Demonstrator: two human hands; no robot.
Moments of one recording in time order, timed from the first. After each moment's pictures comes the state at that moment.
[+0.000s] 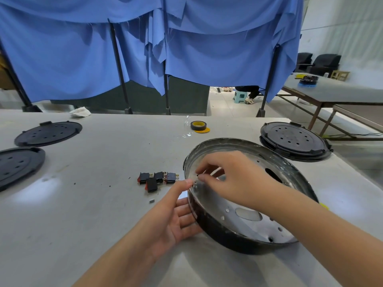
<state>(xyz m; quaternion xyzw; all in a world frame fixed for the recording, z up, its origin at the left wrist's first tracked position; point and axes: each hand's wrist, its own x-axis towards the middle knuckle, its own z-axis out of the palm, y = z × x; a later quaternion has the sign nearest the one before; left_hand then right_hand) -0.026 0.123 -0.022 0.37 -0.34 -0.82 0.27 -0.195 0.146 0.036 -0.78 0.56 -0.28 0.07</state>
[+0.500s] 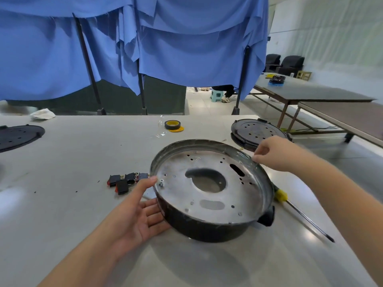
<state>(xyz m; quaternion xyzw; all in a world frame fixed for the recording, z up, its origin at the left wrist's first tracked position) -0.022 0.114 -0.026 0.39 -0.31 -0.83 0.25 -0.334 0.167 0.051 -0.51 0.85 -0.12 0.09</state>
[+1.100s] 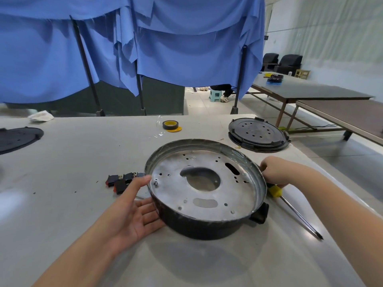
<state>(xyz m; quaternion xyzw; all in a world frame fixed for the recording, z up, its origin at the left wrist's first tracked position) -0.018 0.111 -0.028 0.39 -0.31 -0.83 0.25 -0.353 0.171 0.014 -0.42 0.88 -0.06 0.20</state>
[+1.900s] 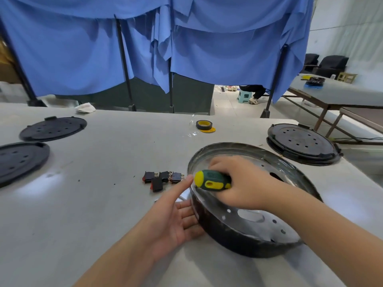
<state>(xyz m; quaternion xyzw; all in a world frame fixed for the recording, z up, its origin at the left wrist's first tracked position) -0.018 0.116 -0.019 0.37 -0.29 -0.85 0.26 -0.196 0.134 0.033 -0.80 0.56 -0.20 0.10</state>
